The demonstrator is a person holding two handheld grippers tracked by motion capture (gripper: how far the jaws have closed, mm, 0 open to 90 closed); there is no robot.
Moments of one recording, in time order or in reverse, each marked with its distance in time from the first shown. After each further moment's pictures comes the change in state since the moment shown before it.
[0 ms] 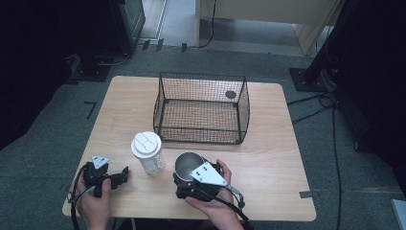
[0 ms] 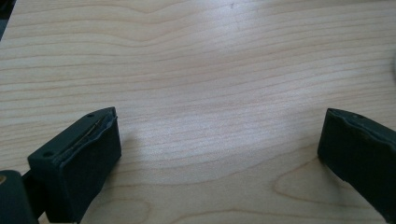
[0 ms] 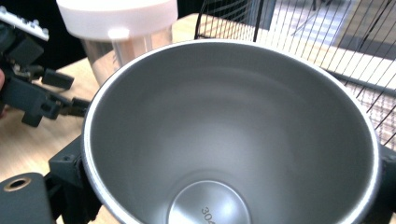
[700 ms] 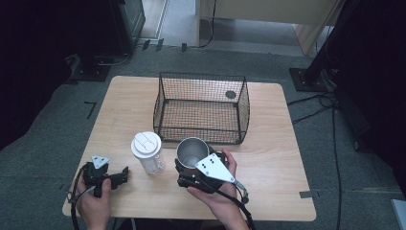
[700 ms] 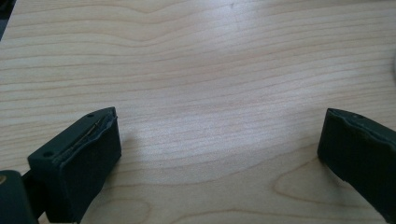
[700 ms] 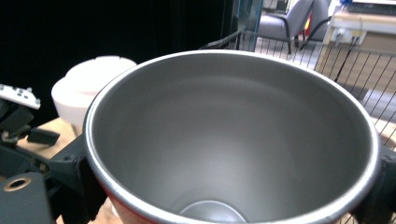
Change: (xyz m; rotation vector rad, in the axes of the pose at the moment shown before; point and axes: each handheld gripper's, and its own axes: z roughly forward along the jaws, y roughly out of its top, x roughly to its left) left arm 0.000 0.000 0.000 0.000 0.000 0.000; right arm -0.010 0.032 -0.009 -0.173 -0.052 -0.006
